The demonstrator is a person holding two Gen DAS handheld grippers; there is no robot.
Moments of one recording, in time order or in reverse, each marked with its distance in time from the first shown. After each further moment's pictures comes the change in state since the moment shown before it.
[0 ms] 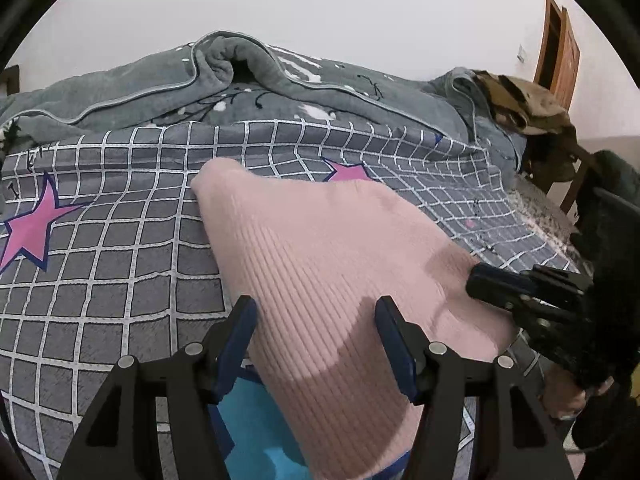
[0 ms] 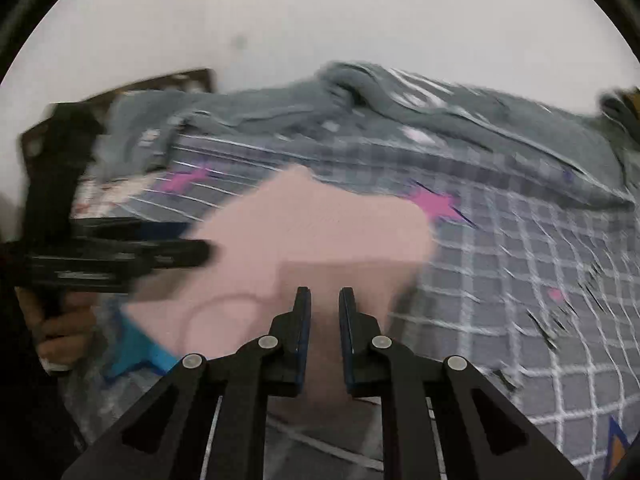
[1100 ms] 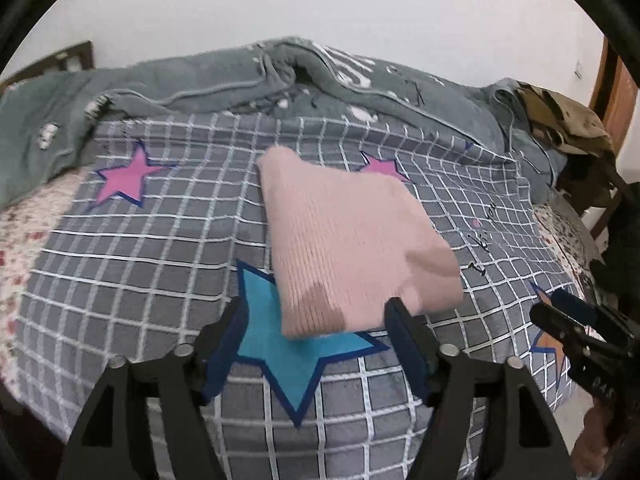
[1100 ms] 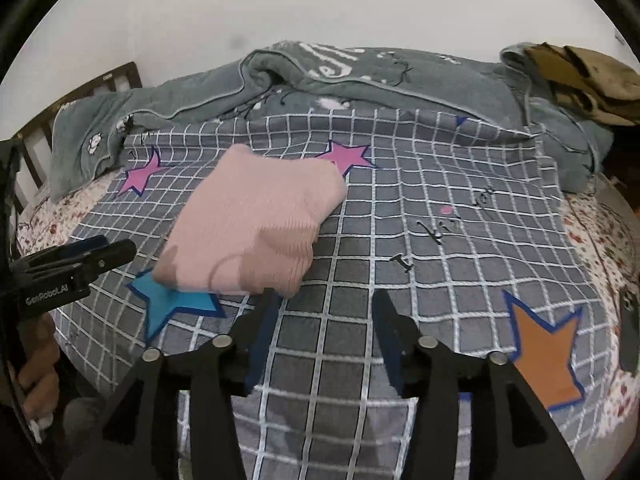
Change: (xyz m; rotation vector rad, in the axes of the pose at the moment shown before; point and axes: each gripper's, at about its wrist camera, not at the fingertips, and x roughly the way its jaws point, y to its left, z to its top) left arm -0.113 -0.059 -0.008 -0.156 0.070 0.242; right arm -0.126 0.011 0.005 0.180 0.169 -0.211
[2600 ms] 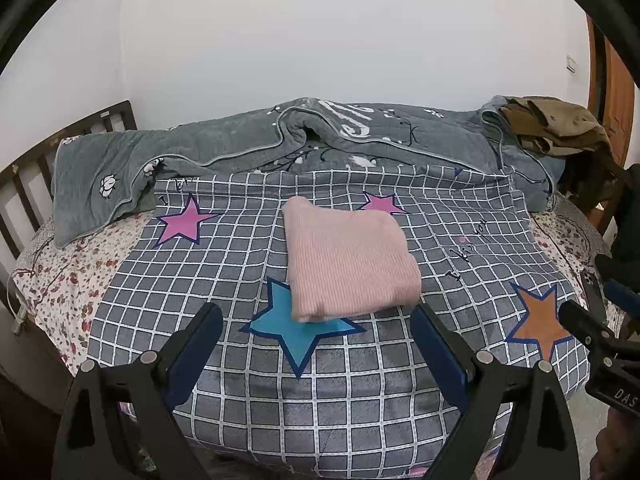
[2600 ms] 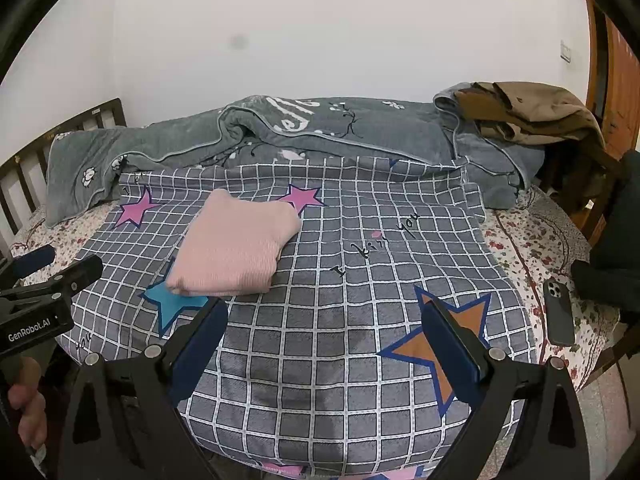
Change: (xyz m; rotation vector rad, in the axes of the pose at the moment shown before) left arm -0.118 -0.055 -0.019 0.056 -0.136 0.150; right arm -0.132 -0.022 -0.022 0.033 -0.134 -0.116
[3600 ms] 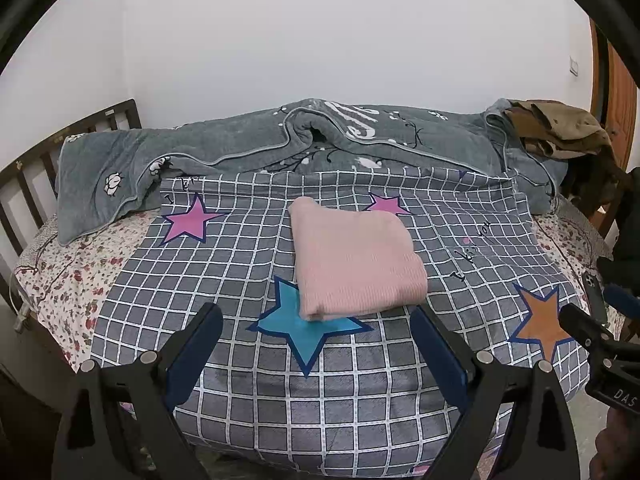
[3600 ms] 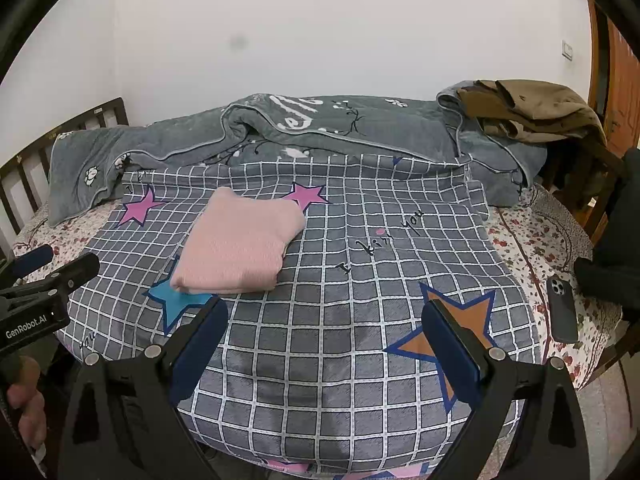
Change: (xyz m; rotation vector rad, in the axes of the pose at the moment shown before) left arm -0.005 0.011 0.001 -0.005 -0.002 0.005; right arm 0.000 0.004 -0.001 0.001 0.006 0.011
